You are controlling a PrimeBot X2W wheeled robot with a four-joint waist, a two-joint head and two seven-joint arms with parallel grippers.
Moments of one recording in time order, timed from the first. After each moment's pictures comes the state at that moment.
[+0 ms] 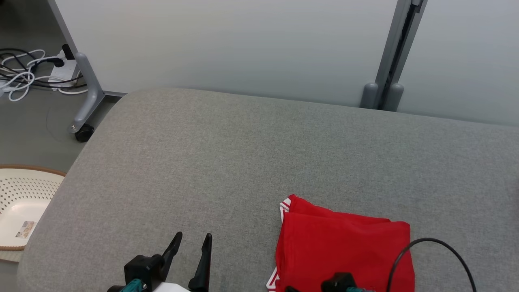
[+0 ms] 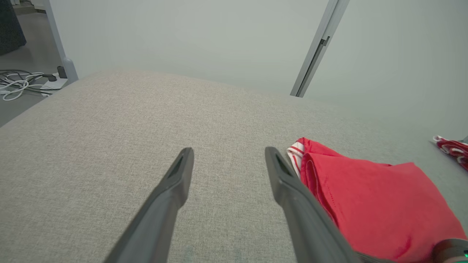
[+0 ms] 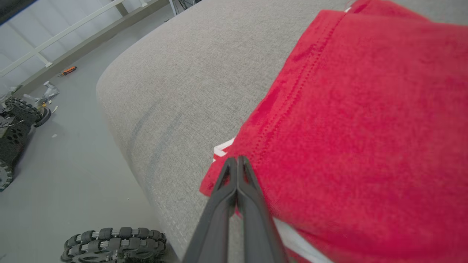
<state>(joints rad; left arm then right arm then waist) -0.03 0.31 -0.63 0.11 -0.68 0.31 -0.20 -0.28 -0.05 0.91 0.77 0.61 0.13 -0.26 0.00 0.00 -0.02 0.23</state>
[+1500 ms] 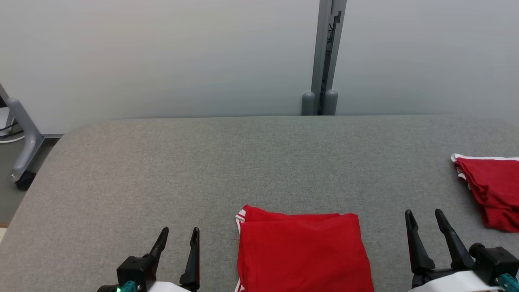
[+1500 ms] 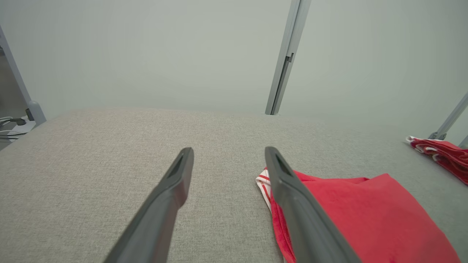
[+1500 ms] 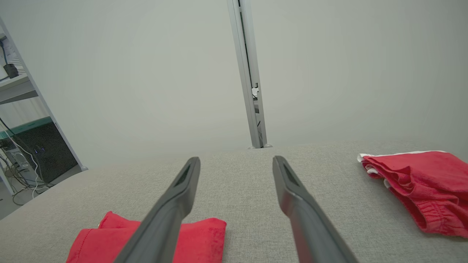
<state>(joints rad) -0.02 0.27 -0.56 0.17 -0.61 0.33 -0.26 0.04 -0.05 0.03 0.20 0.27 0.13 -0.26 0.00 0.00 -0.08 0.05</state>
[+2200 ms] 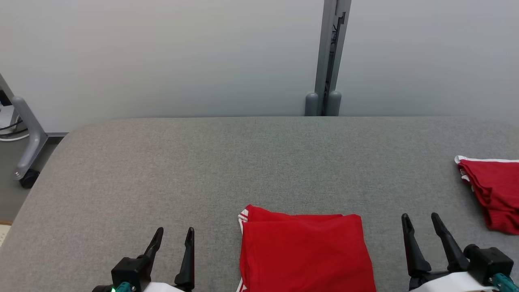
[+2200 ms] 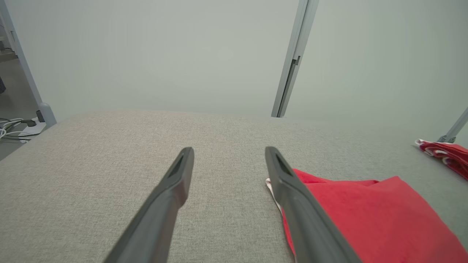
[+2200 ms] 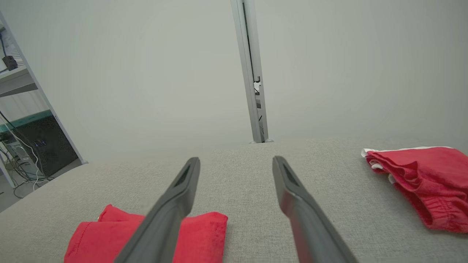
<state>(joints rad) -0.01 0.26 -0.51 0.19 -0.56 0.29 -0.26 0.03 -0.05 0.03 0.23 0.26 0.13 -0.26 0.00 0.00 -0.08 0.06</state>
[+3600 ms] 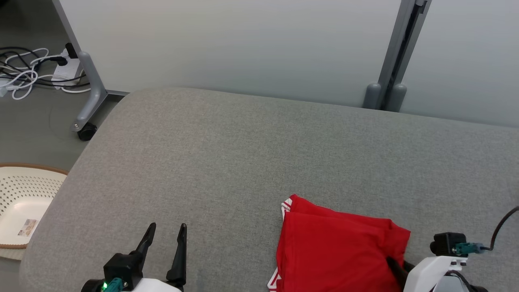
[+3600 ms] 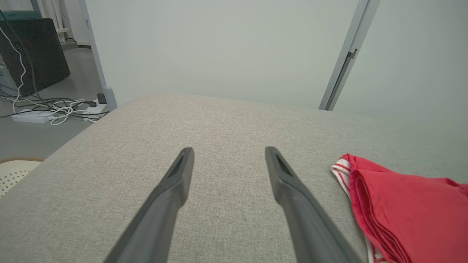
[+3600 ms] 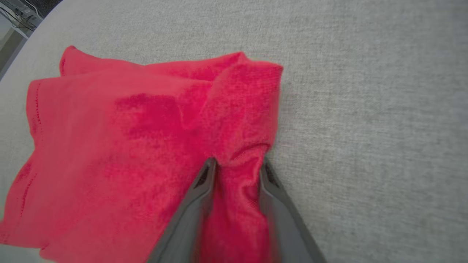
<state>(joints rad) -0.01 0.23 -0.42 0.24 -0.49 0.19 -0.26 -0.16 -0.16 0.20 0.62 0.56 0.13 0.23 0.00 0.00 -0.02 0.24</state>
